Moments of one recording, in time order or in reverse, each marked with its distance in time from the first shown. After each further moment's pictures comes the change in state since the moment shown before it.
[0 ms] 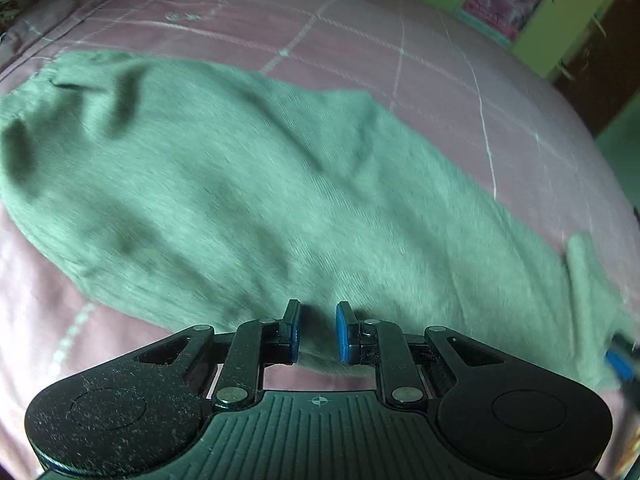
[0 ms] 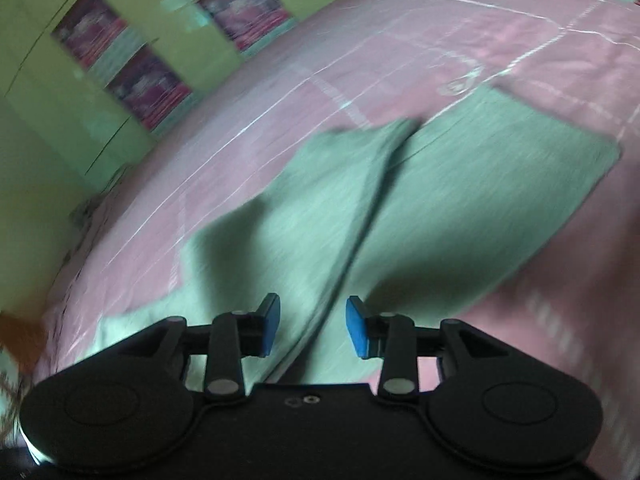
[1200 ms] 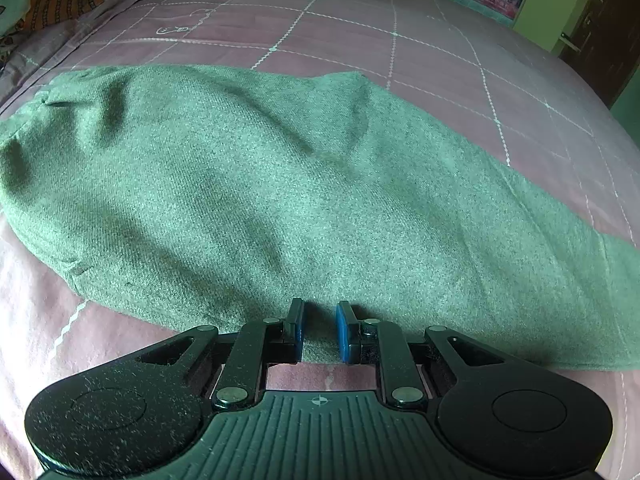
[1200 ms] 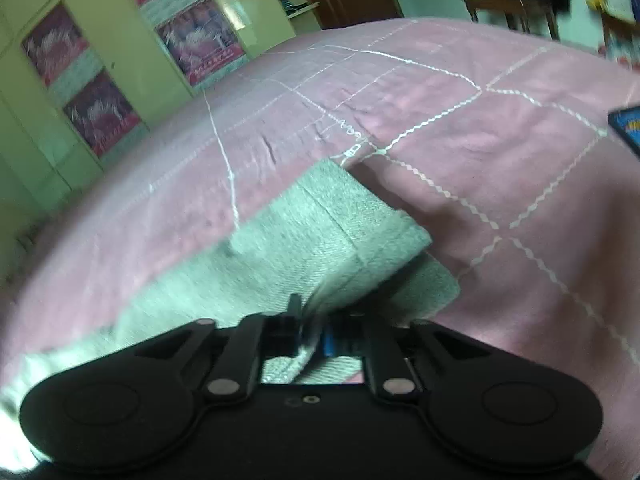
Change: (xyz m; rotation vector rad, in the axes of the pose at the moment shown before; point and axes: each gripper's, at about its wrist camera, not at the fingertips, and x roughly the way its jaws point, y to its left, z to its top) left arm 0.005 -0.014 -0.009 0.084 -0.031 0.097; right arm -0.029 -0.085 0.022 -0.026 -0.116 -0.124
